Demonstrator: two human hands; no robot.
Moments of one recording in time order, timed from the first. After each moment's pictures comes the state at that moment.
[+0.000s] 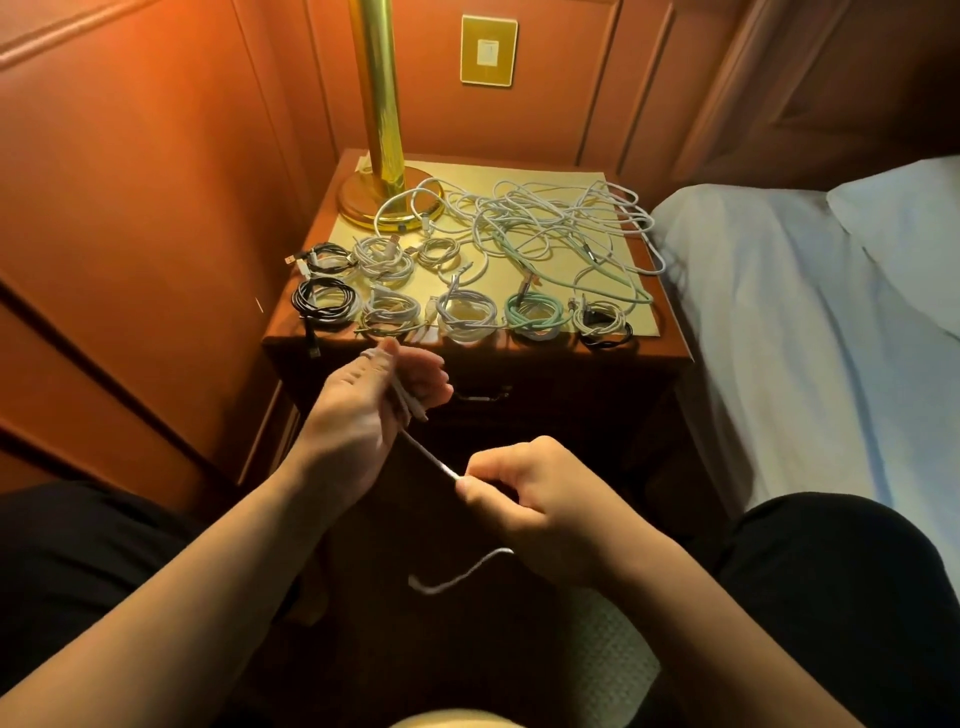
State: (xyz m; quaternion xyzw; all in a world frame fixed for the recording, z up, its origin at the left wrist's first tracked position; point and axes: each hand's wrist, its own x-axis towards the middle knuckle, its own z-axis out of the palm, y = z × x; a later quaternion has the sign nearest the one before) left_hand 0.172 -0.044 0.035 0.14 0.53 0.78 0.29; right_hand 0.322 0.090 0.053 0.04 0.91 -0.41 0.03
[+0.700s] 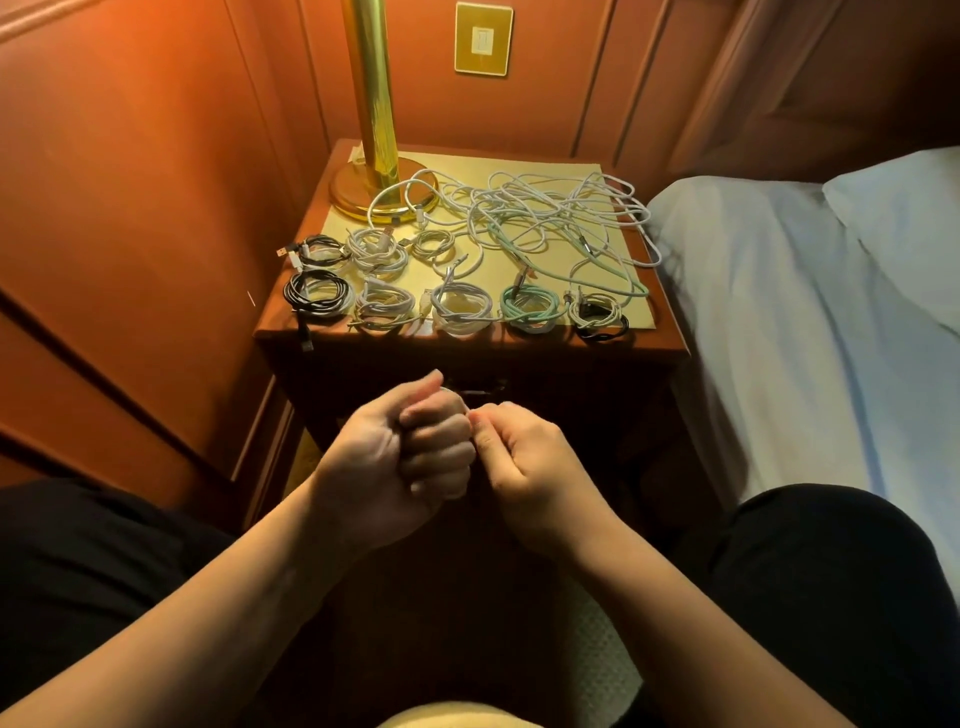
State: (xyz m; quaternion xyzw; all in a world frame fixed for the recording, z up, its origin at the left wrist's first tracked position) left_hand 0.194 -0.048 0.026 0.09 0.17 0.72 0.66; right_hand 0.306 0.088 0.018 0.14 0.88 -0.44 -0.09
